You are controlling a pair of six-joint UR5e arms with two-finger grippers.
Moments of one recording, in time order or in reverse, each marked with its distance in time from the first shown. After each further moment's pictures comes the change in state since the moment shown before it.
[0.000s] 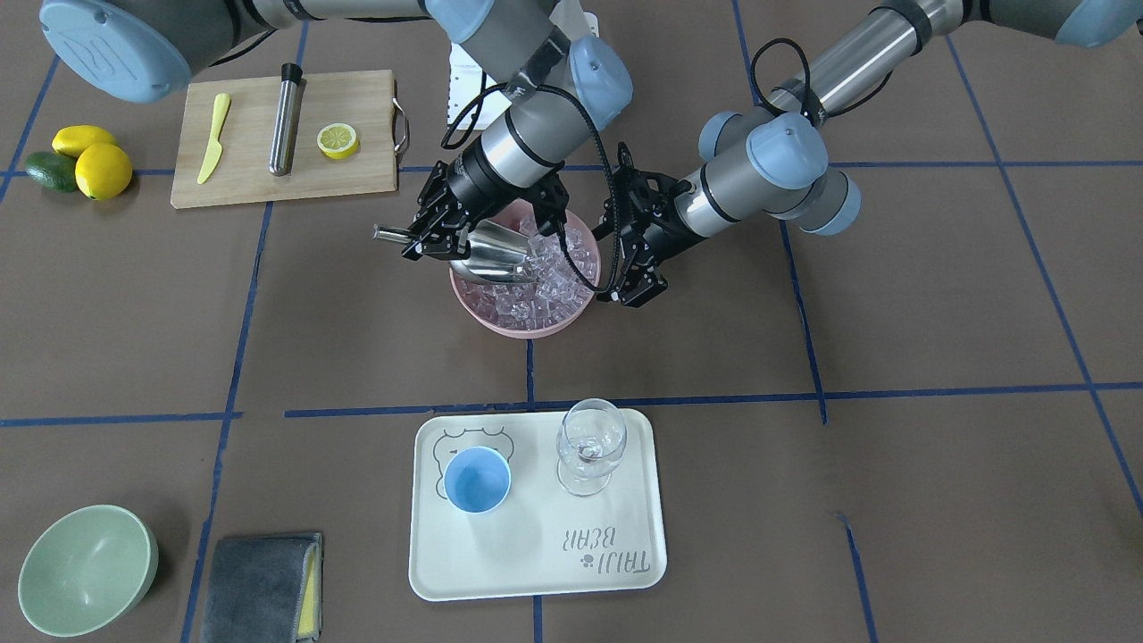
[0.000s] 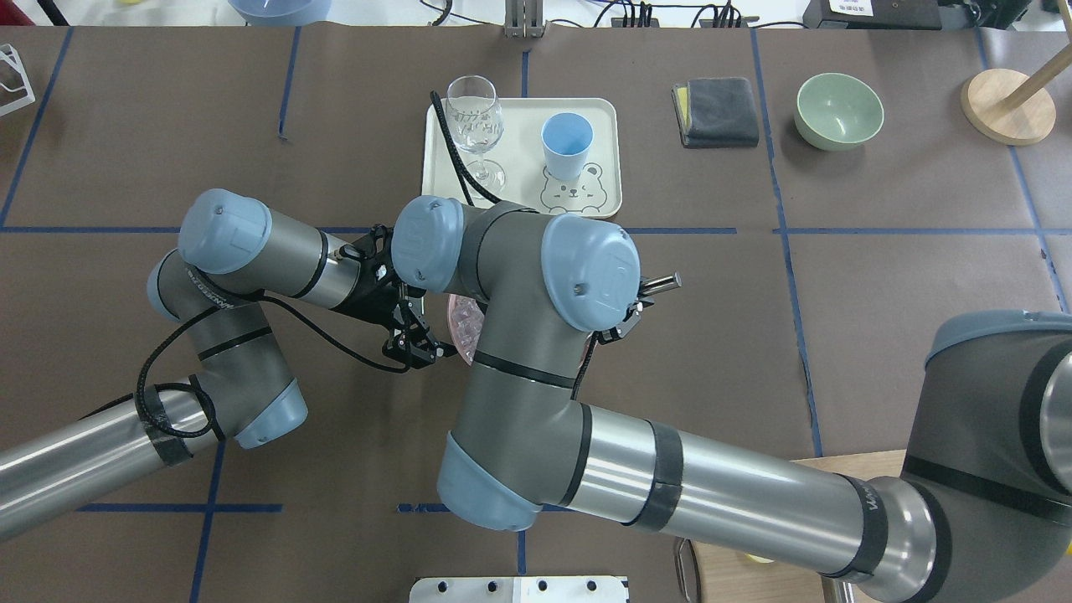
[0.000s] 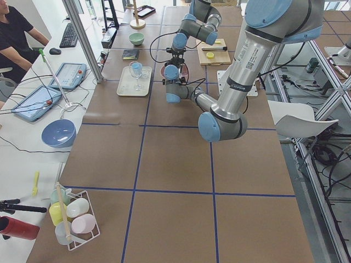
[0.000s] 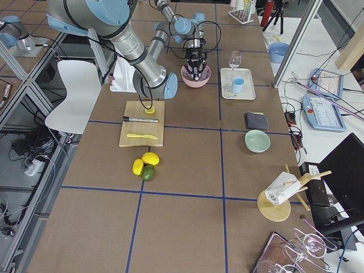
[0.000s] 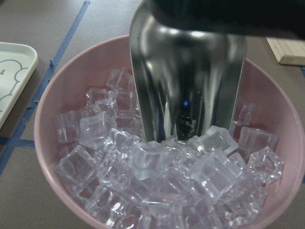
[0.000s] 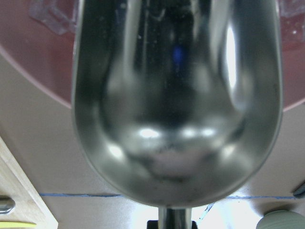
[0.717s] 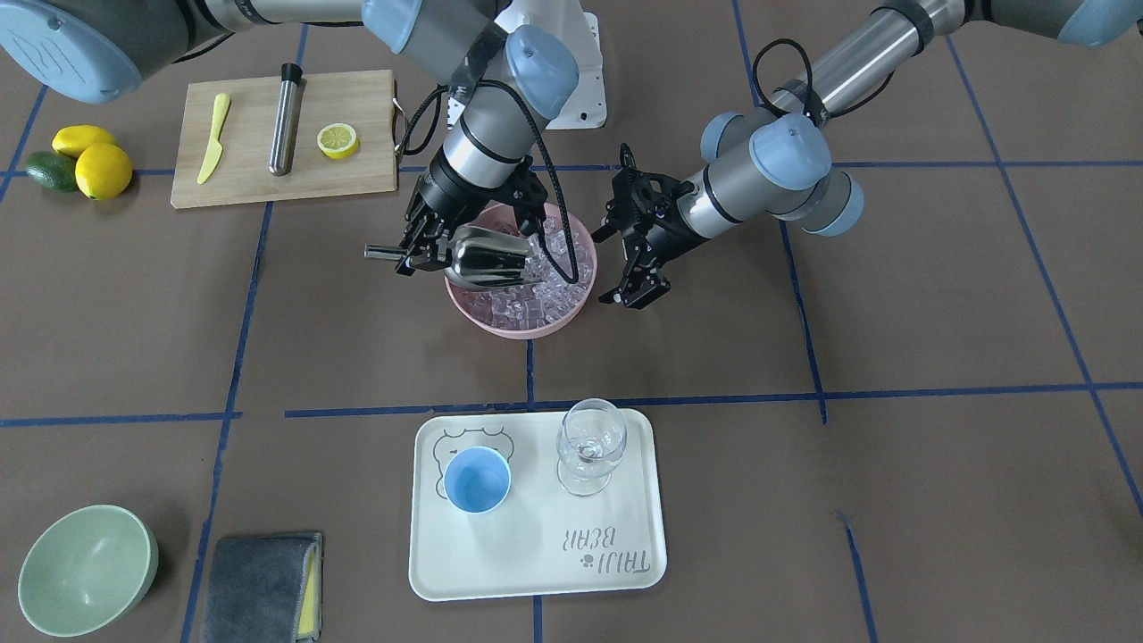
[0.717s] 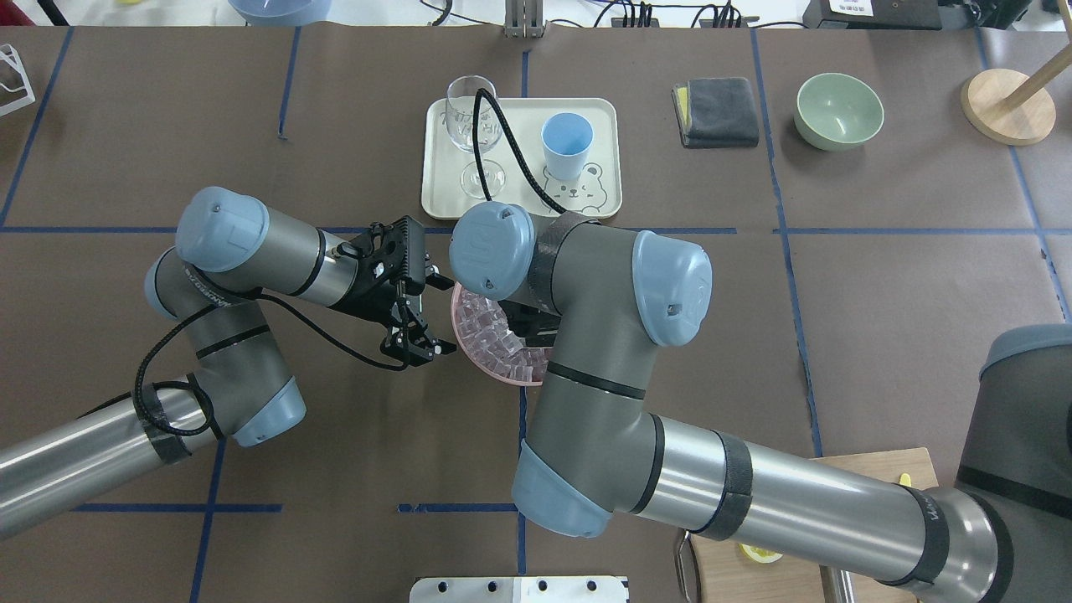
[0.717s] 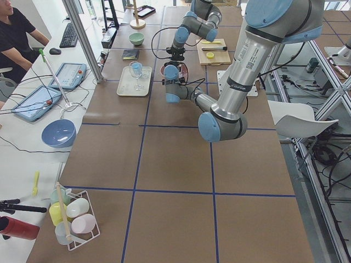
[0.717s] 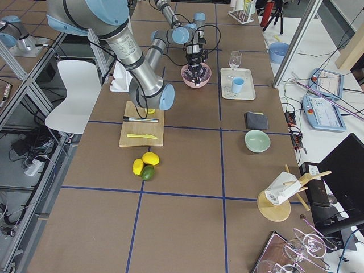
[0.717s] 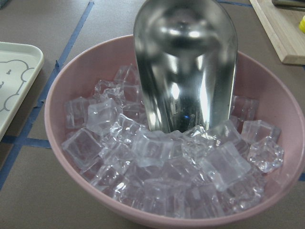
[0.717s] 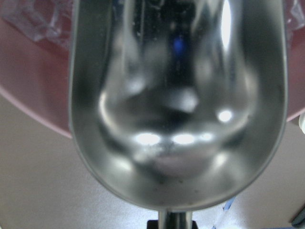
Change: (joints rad) left arm -0.004 0.002 0.000 0.000 0.000 0.003; right arm 0.011 -0.110 0.083 0.185 0.019 0.005
